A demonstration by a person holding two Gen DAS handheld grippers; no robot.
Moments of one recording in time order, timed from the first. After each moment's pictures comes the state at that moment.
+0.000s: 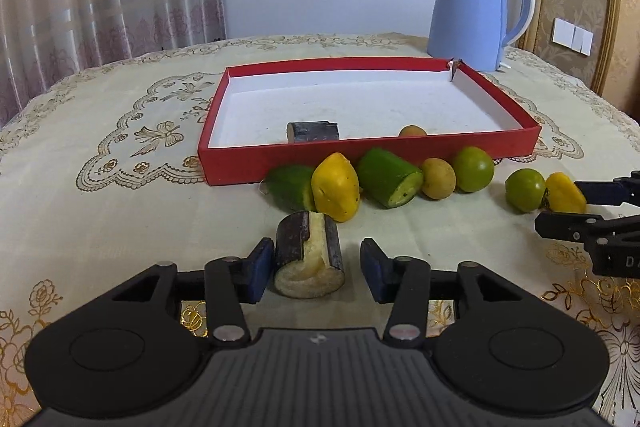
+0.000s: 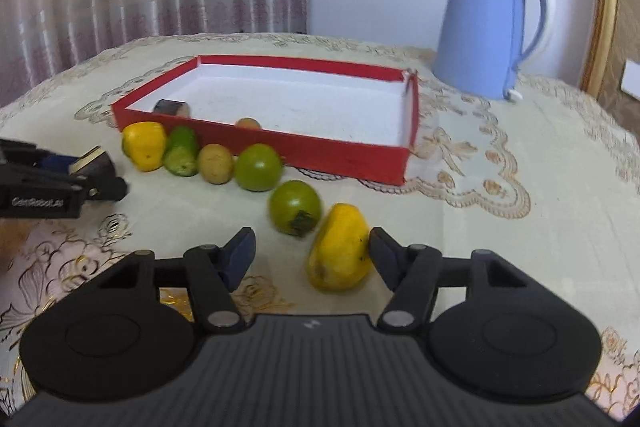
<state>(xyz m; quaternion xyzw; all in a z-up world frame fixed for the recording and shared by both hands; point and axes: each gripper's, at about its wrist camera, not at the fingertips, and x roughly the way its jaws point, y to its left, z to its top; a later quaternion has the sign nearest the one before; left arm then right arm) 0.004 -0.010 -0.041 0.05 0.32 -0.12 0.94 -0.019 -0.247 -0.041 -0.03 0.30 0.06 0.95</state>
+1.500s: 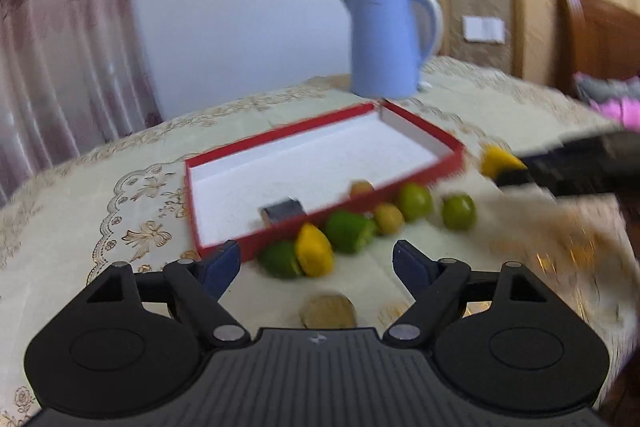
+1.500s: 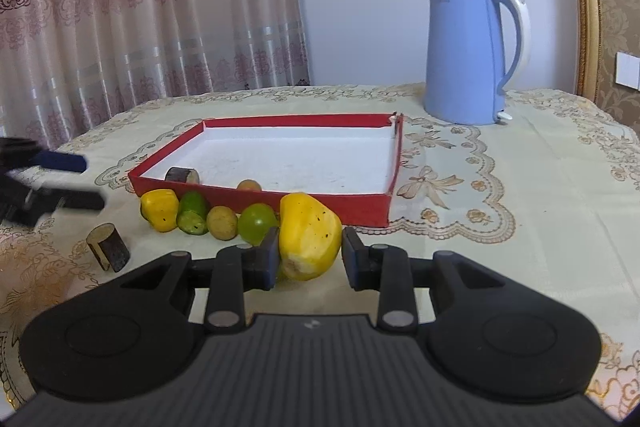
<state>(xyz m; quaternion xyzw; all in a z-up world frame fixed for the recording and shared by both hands) -0.024 0.005 0.008 0.15 0.25 -0.25 0.92 -0.038 -0.265 -0.016 0.03 0.23 0.09 0.97</state>
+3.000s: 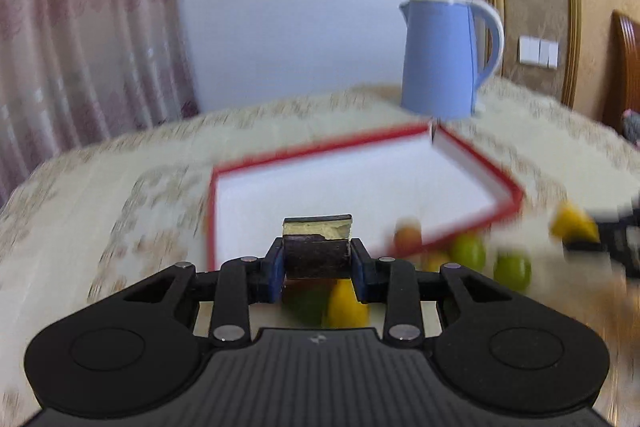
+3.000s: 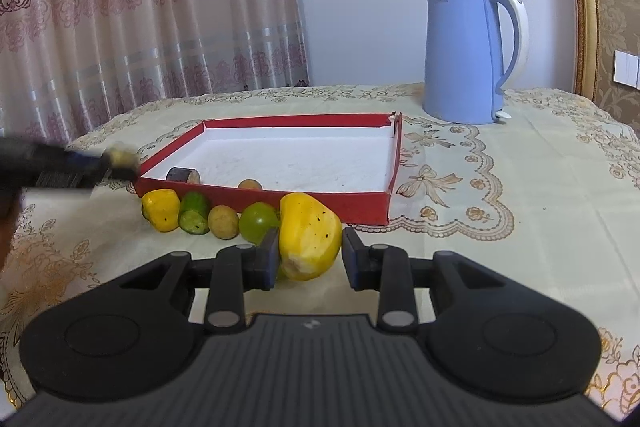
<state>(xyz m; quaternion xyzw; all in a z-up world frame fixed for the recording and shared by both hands) 0.047 -0.013 0.023 0.09 0.25 -0.18 0.95 -0.045 -0.269 -0.015 0.03 0.23 0.08 0.97</state>
